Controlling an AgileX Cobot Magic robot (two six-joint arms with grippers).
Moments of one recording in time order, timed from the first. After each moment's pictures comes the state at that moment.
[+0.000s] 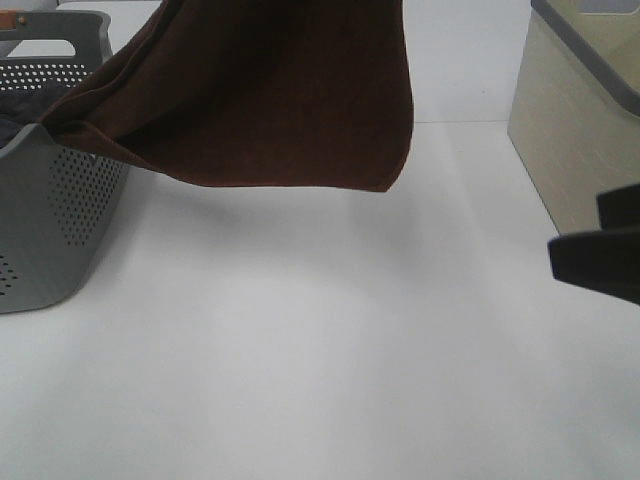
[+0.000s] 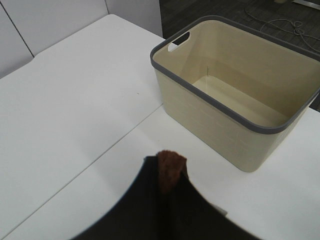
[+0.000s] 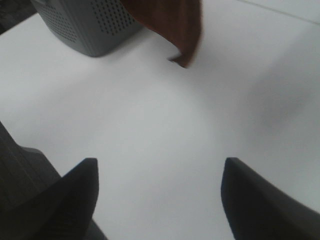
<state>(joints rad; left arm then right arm) -0.81 1.89 -2.44 0.12 1.10 -0.03 0.03 0.75 -0.51 0.99 0.84 -1.10</state>
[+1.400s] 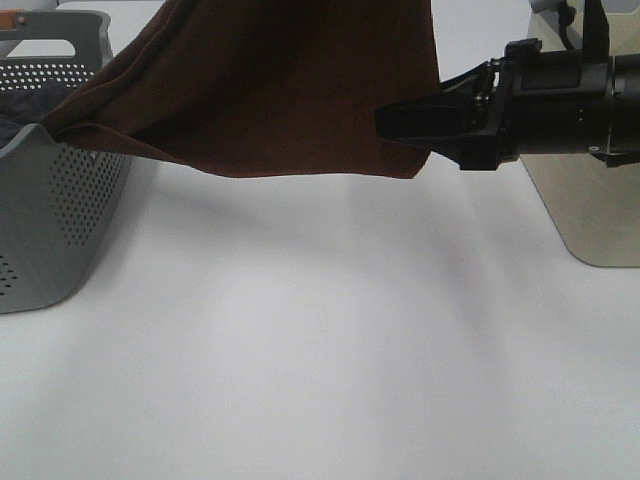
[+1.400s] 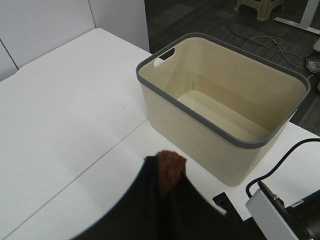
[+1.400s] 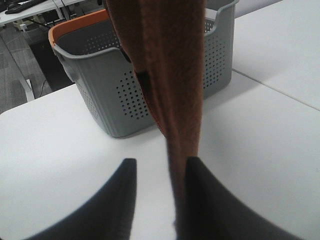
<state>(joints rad) -0.81 1.89 -2.44 0.07 1.05 -0.03 0.20 1.51 -0.74 1.74 0.83 -1.98</state>
